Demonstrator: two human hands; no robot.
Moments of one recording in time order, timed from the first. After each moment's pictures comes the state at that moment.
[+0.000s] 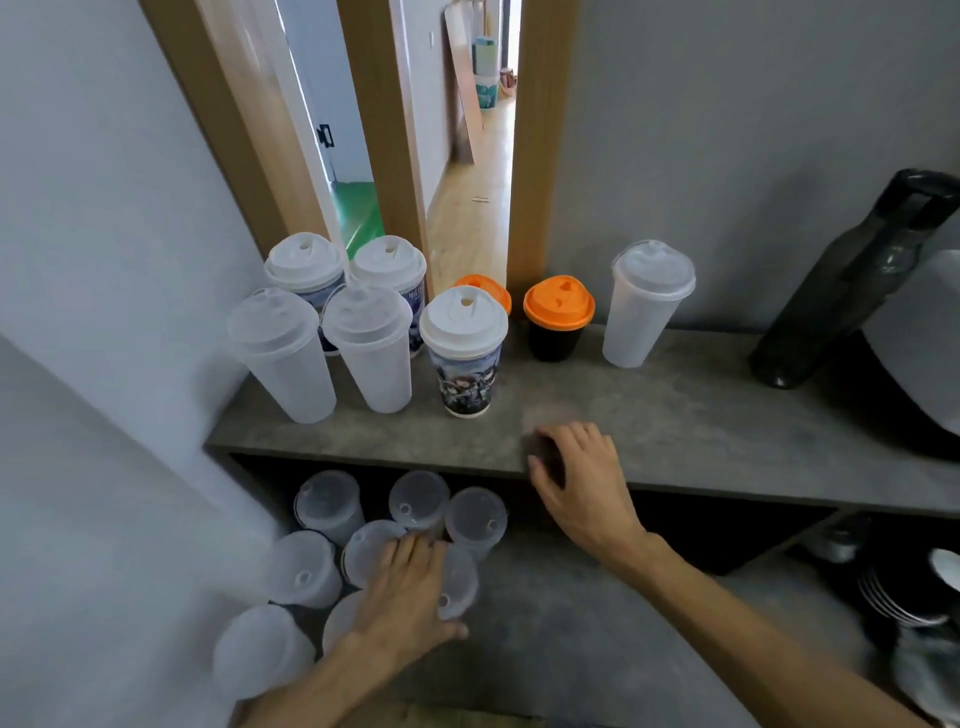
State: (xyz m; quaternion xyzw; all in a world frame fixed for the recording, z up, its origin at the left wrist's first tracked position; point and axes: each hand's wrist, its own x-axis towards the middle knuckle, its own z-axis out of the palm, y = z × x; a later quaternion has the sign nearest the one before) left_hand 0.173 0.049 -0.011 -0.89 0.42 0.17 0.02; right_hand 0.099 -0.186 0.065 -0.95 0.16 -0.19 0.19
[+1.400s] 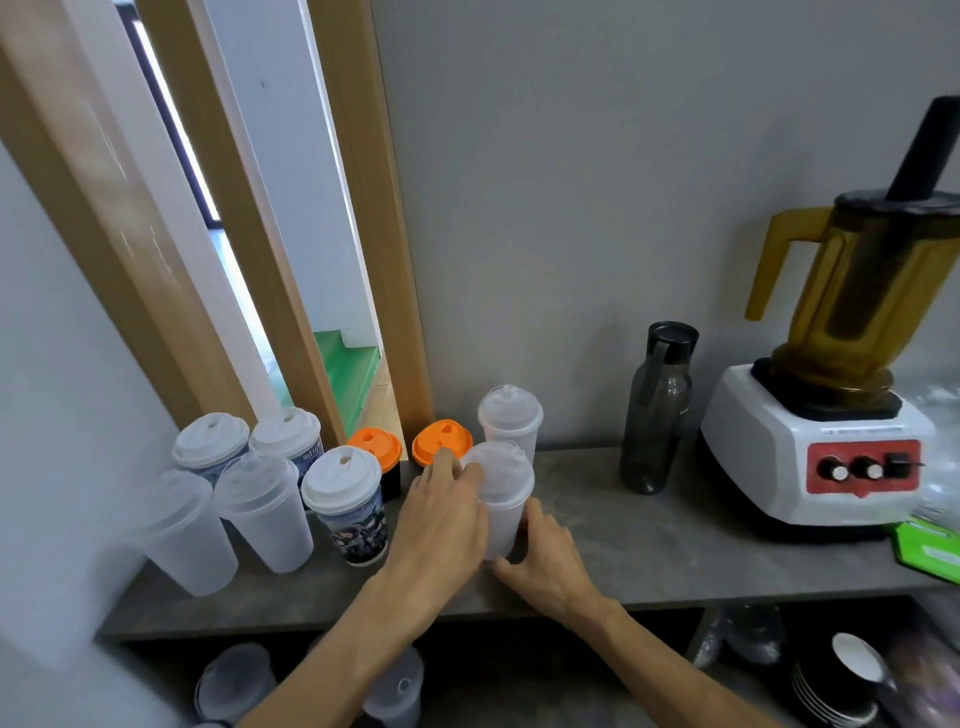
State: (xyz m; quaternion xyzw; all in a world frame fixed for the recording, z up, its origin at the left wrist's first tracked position) left_hand 0.152 -0.152 0.211 -0.88 0.44 -0.08 -0.17; right_hand 0.078 -0.289 0.091 -0.87 0.24 -0.16 0.40
